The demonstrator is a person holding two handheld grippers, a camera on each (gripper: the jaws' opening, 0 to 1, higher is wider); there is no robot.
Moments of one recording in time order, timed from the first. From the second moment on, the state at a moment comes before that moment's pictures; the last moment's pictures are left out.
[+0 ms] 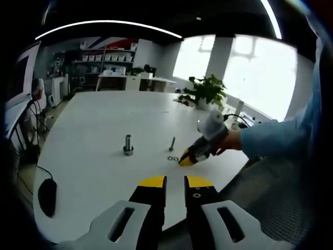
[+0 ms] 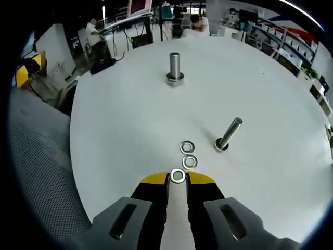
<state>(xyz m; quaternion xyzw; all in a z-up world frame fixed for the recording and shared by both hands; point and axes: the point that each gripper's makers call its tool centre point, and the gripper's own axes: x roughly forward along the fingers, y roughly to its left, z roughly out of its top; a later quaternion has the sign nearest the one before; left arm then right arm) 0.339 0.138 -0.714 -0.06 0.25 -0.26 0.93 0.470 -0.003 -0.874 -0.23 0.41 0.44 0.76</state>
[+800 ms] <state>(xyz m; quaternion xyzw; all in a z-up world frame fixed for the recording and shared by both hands) 0.339 0.138 -0.715 -0.06 0.25 -0.26 0.93 0.474 -0.002 -0.867 -0.23 0.41 0.44 0.77</state>
